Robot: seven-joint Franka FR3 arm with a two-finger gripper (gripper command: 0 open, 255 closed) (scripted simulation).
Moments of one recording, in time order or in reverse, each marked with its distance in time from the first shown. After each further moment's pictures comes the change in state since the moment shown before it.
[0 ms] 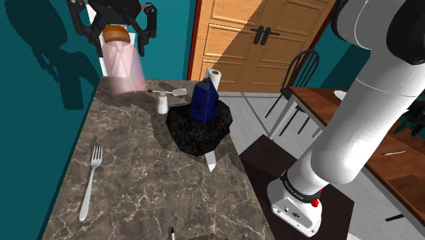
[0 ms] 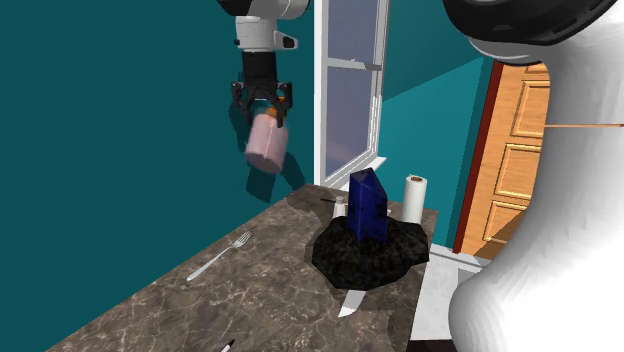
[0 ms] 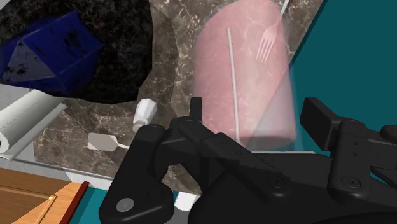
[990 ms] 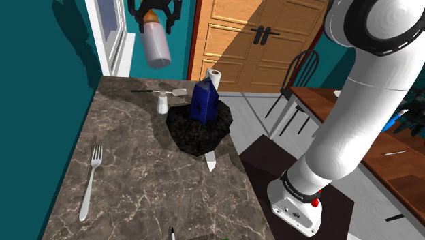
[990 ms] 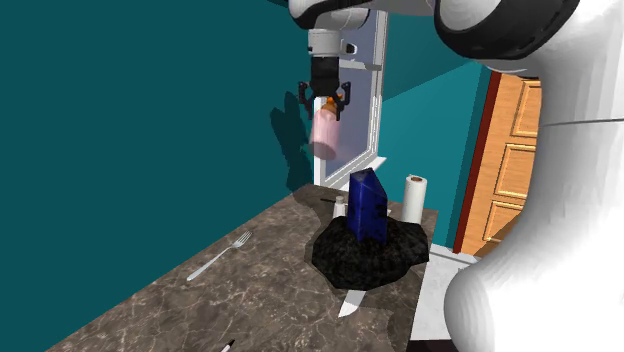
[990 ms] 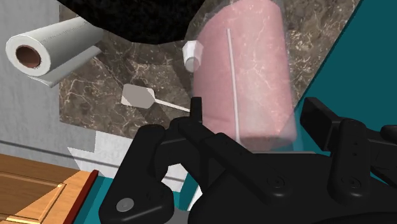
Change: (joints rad) arm -0.171 0.089 -0.120 0.114 -0.018 -0.015 -0.306
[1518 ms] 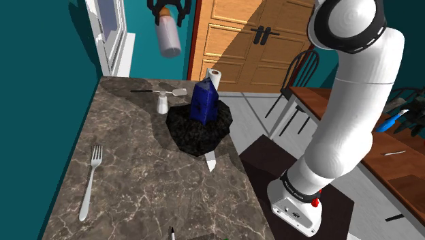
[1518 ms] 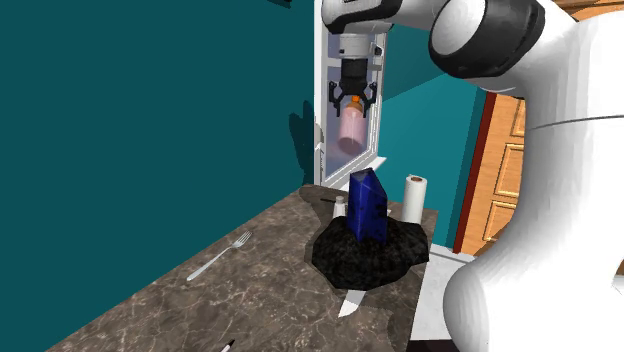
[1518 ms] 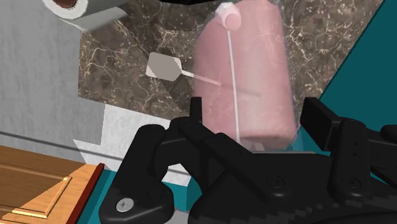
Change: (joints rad) arm -0.048 0.140 -0.058 0.196 -0.053 -0.059 -0.145
